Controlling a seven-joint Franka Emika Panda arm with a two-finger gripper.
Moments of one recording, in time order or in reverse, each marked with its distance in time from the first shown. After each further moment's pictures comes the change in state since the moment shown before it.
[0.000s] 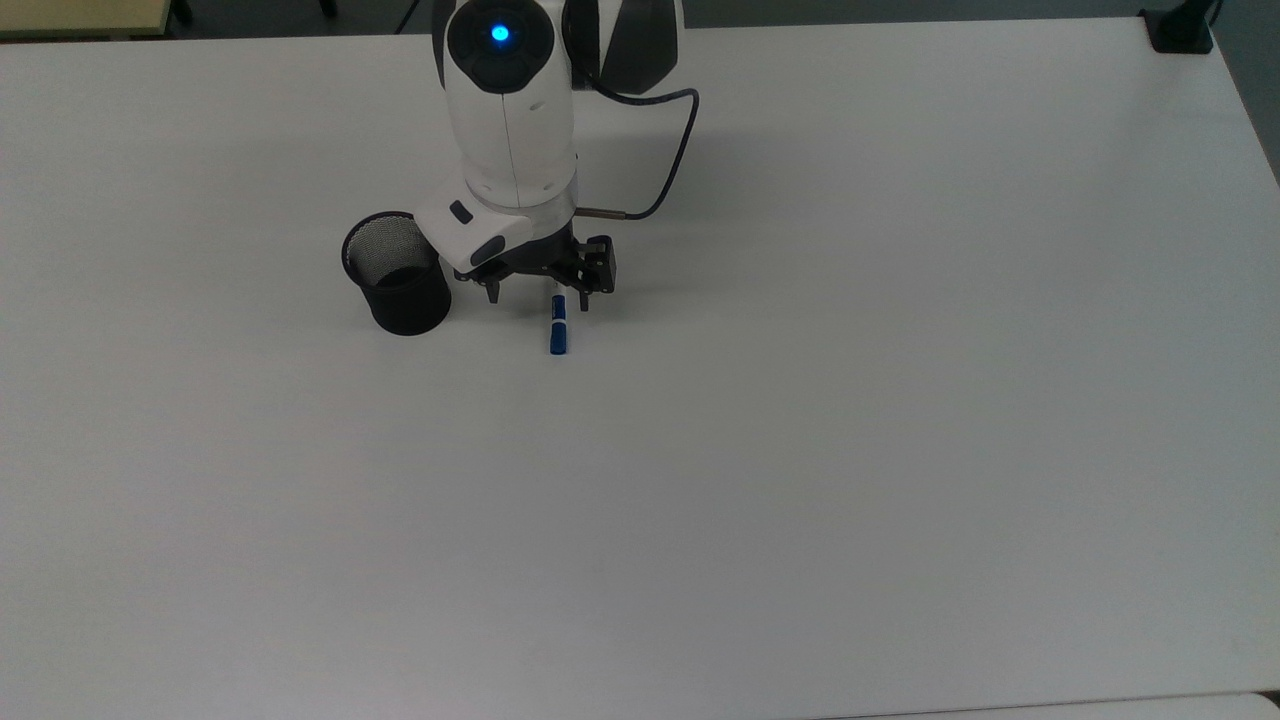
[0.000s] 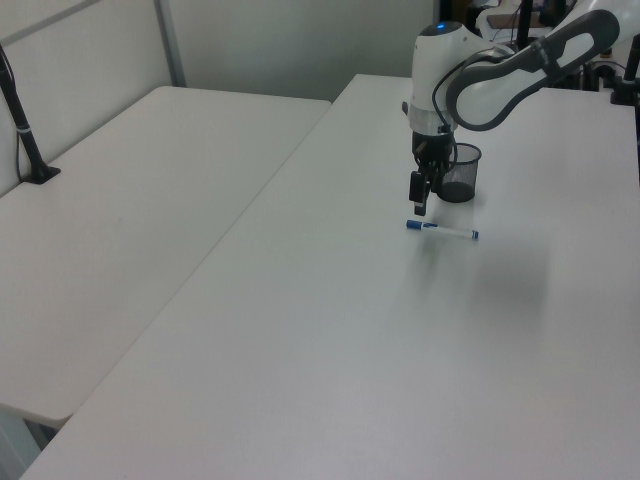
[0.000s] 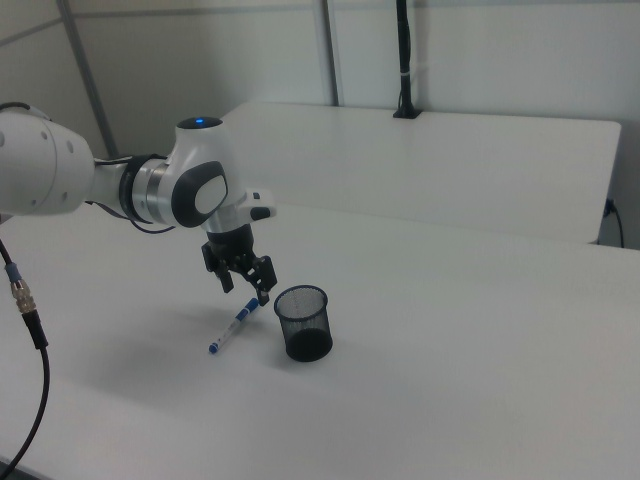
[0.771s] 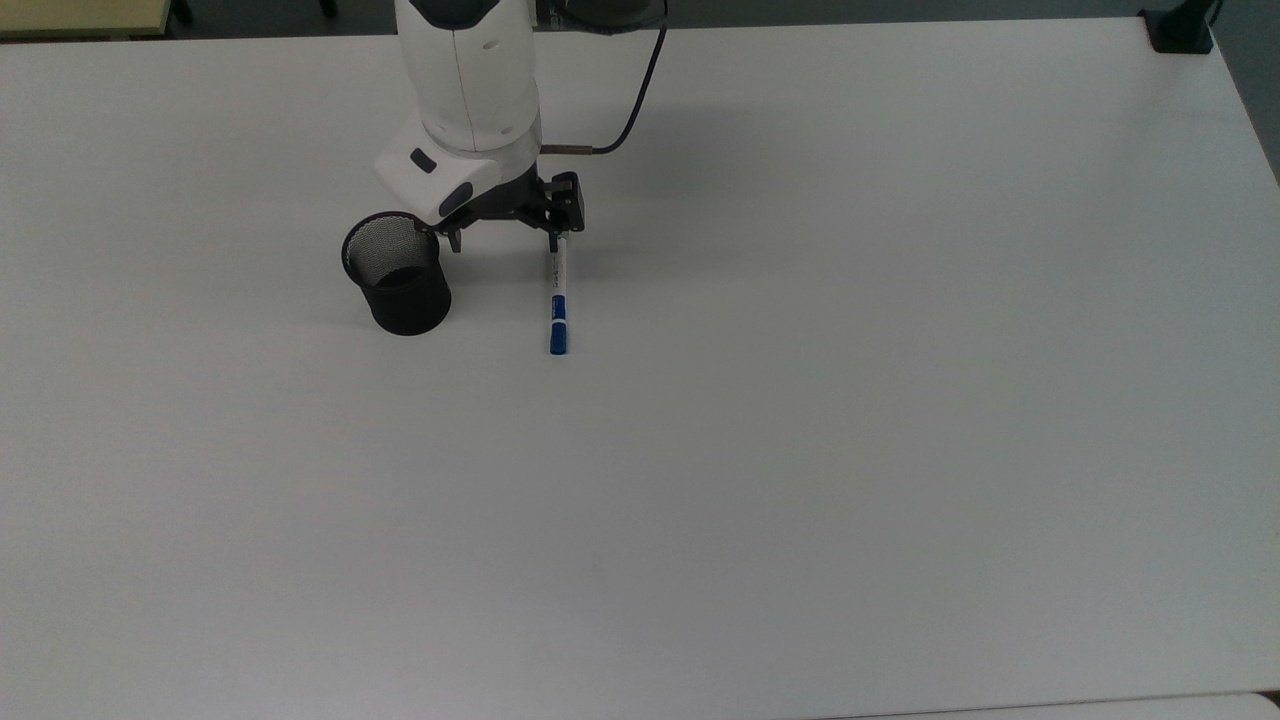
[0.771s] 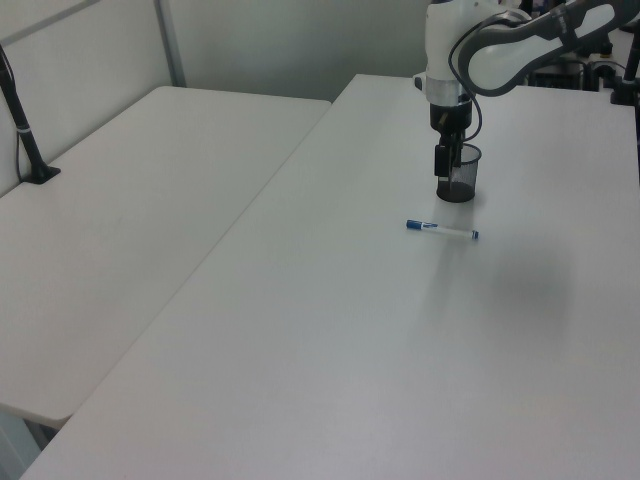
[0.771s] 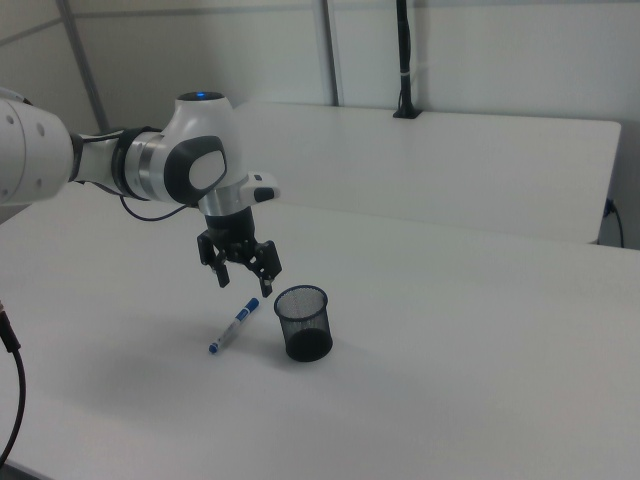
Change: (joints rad) arm -0.004 -0.099 -0.043 0.000 0.000 -0.159 -0.158
